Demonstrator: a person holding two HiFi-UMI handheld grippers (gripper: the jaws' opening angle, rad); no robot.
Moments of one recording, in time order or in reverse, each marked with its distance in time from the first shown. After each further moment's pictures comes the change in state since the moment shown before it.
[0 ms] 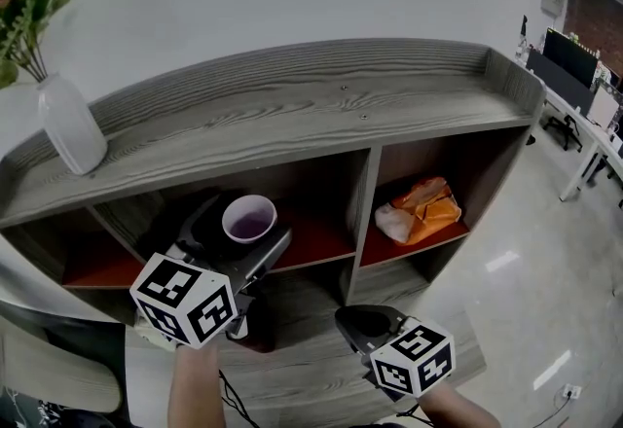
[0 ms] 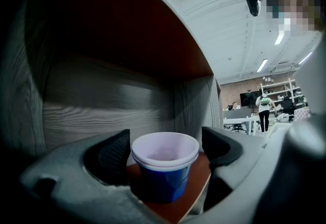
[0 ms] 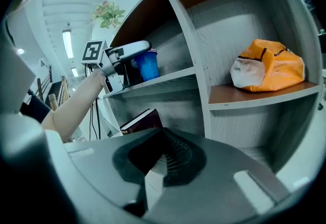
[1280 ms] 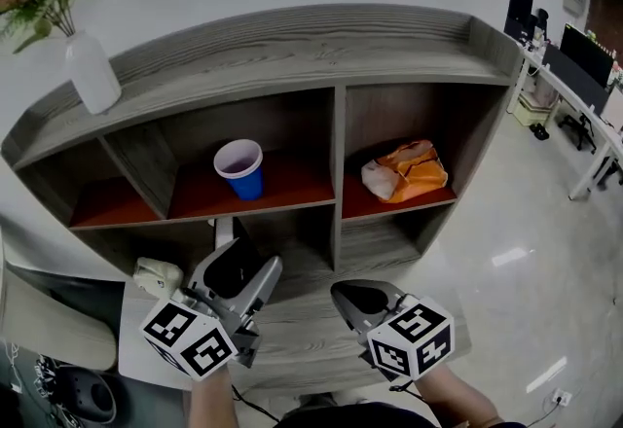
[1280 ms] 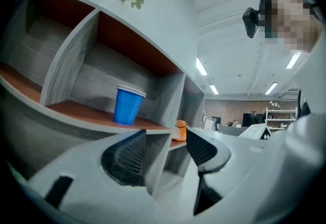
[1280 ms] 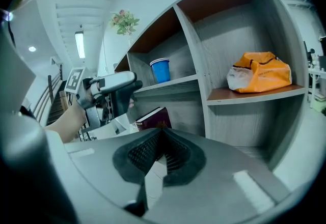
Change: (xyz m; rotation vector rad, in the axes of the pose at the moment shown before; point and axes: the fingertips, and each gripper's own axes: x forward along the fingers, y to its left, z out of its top) left arm -0.082 -0.105 -0.069 -0.257 -0.040 0.031; right arm -0.056 0.019 -0.020 -0.061 -0.032 0.078
